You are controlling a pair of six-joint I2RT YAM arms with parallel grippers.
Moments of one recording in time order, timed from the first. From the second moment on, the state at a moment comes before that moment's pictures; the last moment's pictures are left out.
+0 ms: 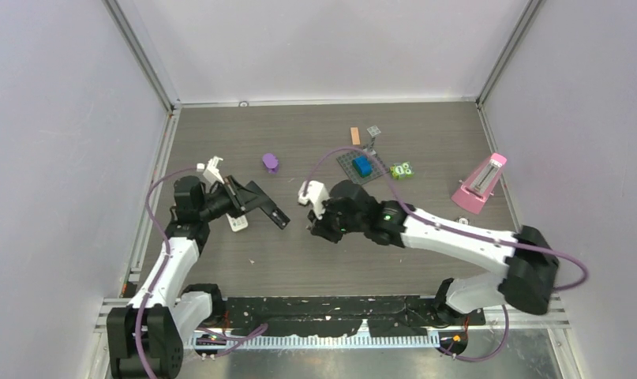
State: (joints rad) left arm 0.04 0.96 0.50 0.02 0.80 -0.76; right arm 1.02 1.42 1.00 -0.30 -0.17 -0.11
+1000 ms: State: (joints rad) left arm -0.30 0.94 0.19 0.75 0.68 -1.33; right arm 1.20 1.44 1.37 -0.80 0.11 0.31
